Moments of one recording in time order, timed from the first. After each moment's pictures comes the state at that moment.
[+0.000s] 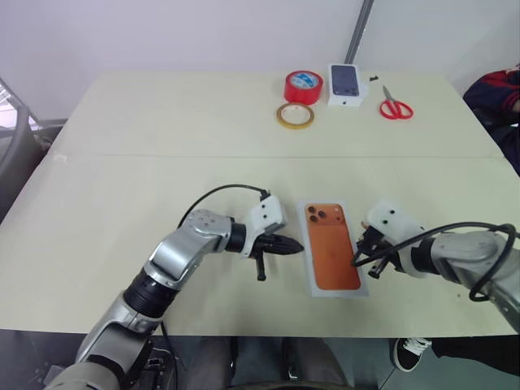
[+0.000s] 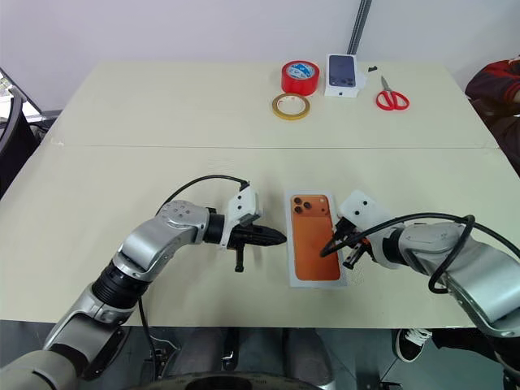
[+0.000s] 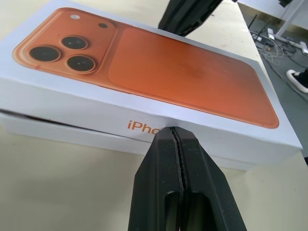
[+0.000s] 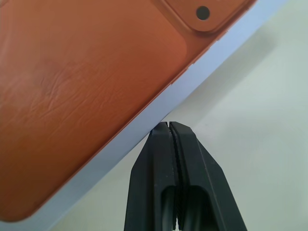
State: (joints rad) left arm -0.52 0.36 -0.41 -0.17 -0.29 0.69 -0.99; right arm -0.18 -1.04 -0.01 -0.73 0.59 1.27 0.53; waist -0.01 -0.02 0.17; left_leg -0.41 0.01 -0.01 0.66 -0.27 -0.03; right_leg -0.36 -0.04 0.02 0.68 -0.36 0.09
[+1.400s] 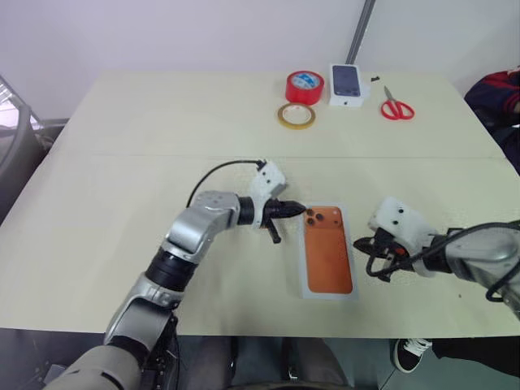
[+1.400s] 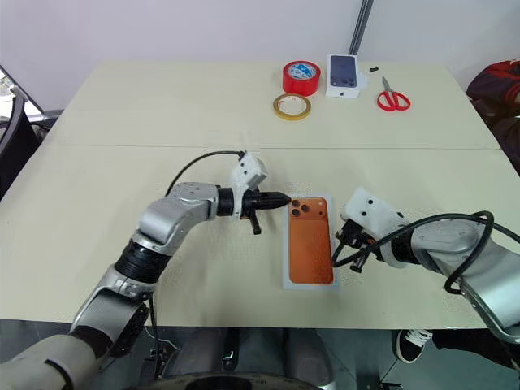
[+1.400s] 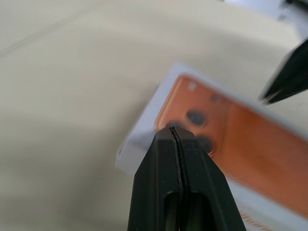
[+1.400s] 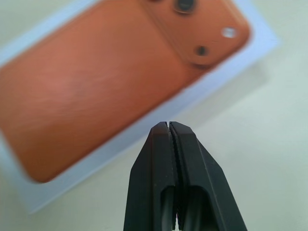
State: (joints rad) left arm -0.66 0.22 -0.33 0.08 -0.26 0.64 -0.82; right arm -0.10 -1.10 -0.11 -0.74 0.56 1.10 0.73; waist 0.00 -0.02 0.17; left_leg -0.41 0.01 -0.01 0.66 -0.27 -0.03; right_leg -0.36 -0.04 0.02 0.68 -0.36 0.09
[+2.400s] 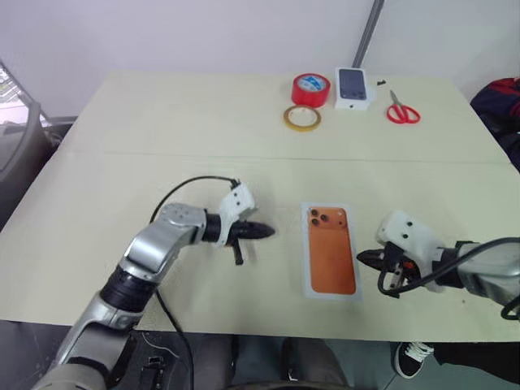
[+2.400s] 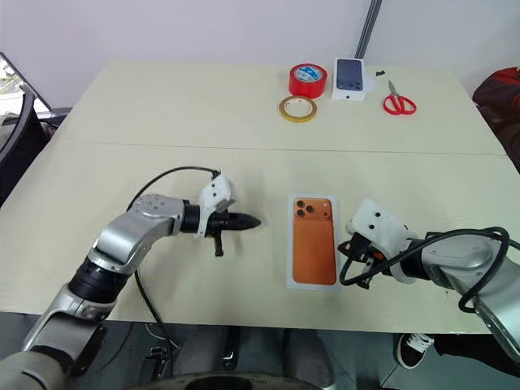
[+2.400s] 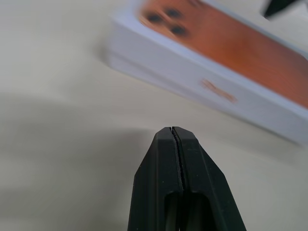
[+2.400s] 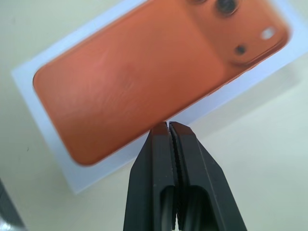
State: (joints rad) left arm -0.49 0.48 -0.35 -0.16 -0.29 0.69 -0.99; right arm 0.05 -1.12 -0.20 -0.78 0.57 1.06 0.75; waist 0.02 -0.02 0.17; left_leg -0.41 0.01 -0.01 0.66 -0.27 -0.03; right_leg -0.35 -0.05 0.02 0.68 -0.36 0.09
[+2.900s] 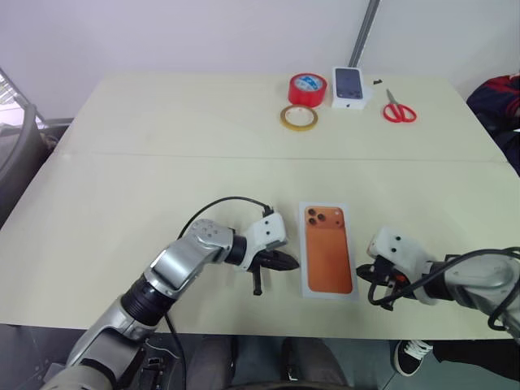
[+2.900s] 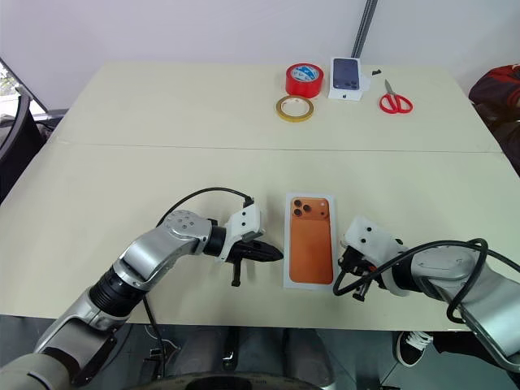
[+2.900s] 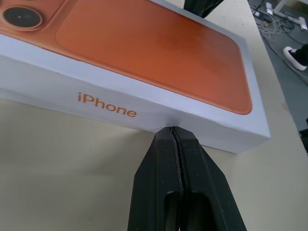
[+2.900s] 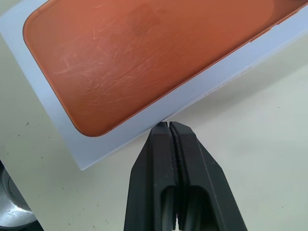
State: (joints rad) left arm -0.49 0.40 -0.50 -0.19 -0.26 0.69 -1.00; right arm 0.07 -1.09 -0.11 -0.78 0.54 1.08 0.71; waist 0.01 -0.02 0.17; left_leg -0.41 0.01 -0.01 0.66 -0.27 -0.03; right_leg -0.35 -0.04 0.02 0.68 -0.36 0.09
